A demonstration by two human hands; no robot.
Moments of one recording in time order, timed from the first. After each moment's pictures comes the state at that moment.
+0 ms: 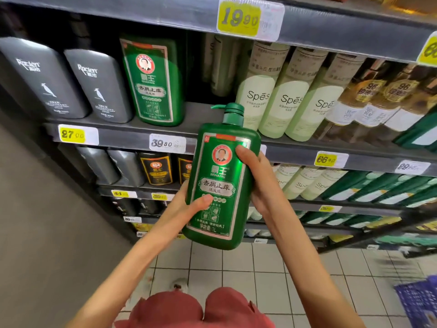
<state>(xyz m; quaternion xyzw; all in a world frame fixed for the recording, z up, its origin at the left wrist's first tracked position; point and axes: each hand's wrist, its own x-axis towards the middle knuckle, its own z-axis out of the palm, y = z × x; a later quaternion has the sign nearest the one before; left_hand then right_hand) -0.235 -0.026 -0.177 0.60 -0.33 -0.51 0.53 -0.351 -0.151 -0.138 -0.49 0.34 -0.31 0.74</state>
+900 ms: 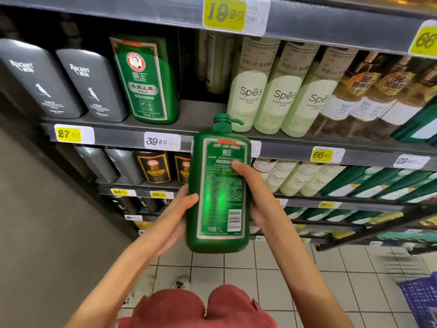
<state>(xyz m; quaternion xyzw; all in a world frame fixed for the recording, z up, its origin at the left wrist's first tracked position) -0.242 -0.023 -0.190 0.48 -0.23 -0.62 0.58 -0.371 -0.146 -0.163 -0.41 0.35 -0.23 0.81</state>
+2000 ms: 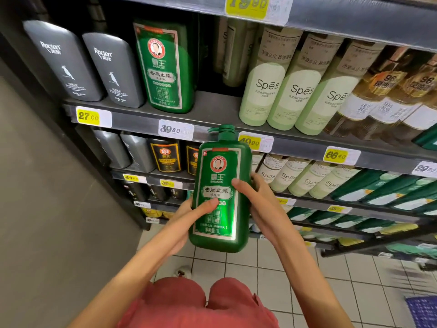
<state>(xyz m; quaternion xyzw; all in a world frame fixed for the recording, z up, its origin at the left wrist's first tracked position) -0.265 -0.011 -0.205 0.53 -0.20 -0.60 0.57 -0.392 -0.127 -0.182 -0.53 0.37 -0.19 0.74</state>
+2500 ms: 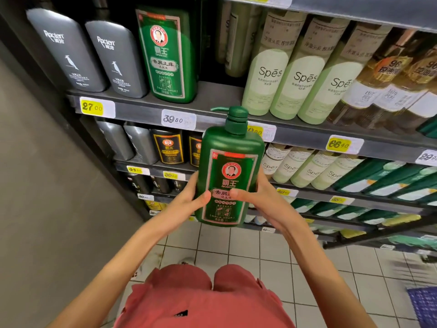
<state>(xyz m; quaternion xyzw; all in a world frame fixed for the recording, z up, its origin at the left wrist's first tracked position) -0.244 -0.006 -0.219 0.54 -0.39 -0.54 0.52 -0.403 -0.133 -0.197 -0.63 0.28 -0.14 0.71</state>
